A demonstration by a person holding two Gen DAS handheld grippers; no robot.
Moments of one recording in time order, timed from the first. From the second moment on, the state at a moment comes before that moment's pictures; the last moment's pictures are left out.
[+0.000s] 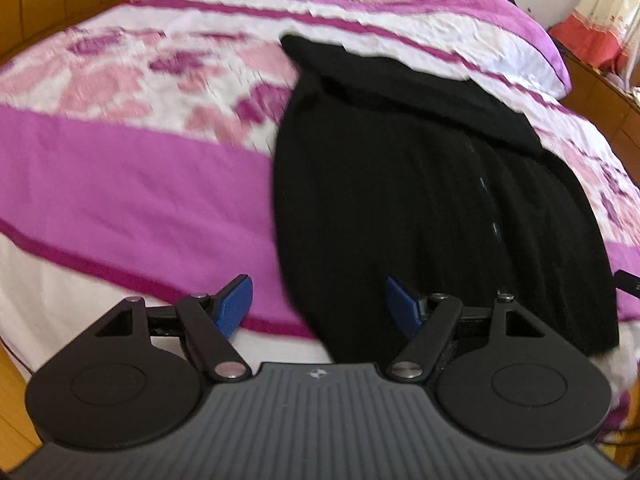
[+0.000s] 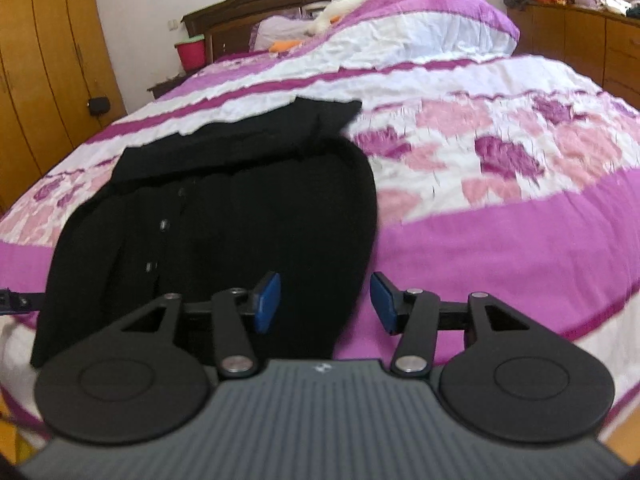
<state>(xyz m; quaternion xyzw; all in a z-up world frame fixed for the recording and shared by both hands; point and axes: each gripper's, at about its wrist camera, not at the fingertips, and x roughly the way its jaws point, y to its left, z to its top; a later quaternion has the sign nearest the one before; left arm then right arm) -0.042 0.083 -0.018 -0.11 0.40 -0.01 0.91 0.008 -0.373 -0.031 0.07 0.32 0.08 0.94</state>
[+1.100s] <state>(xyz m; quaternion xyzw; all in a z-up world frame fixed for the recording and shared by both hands) -0.047 0.043 -0.050 -0.06 0.40 -0.04 0.91 -0.003 -0.362 -0.073 0.08 0.35 0.12 0.93</state>
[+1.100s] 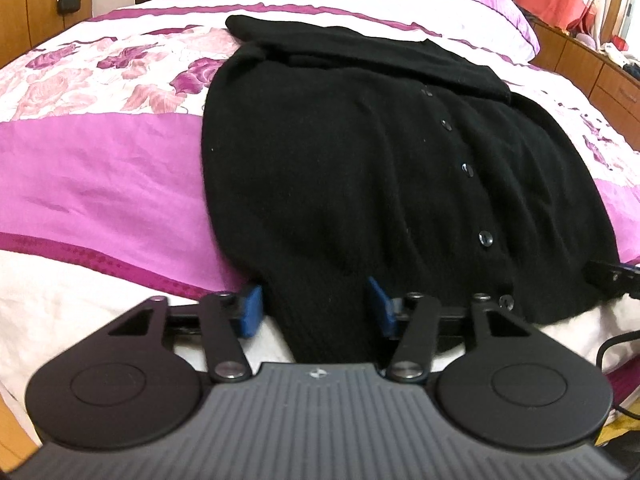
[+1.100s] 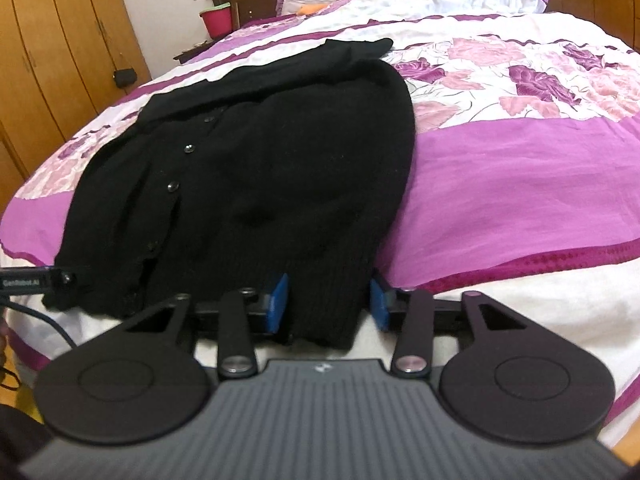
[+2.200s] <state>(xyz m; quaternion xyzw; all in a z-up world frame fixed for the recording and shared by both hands) -0.057 0.076 0.012 -0.23 0.30 -0.10 0.92 -0.008 -0.385 -0.020 0.20 0.19 0.18 0.94</state>
